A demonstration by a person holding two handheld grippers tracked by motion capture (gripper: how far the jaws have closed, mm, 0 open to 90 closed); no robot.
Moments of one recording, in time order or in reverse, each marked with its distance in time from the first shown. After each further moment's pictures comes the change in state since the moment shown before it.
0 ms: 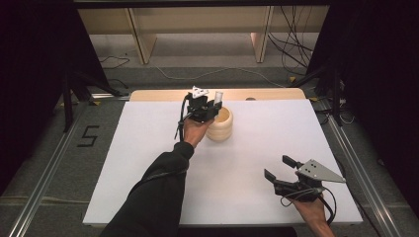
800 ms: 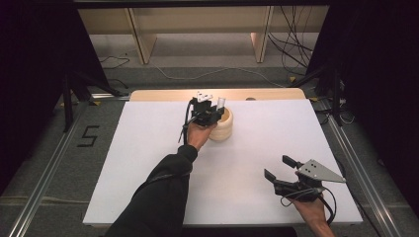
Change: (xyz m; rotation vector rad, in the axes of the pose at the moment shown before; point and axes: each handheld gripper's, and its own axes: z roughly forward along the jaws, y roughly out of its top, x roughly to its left) left arm -0.002 -0.016 0.015 0.051 0.009 -0.007; right arm 0.000 0.000 0.000 -0.001 0.001 0.002
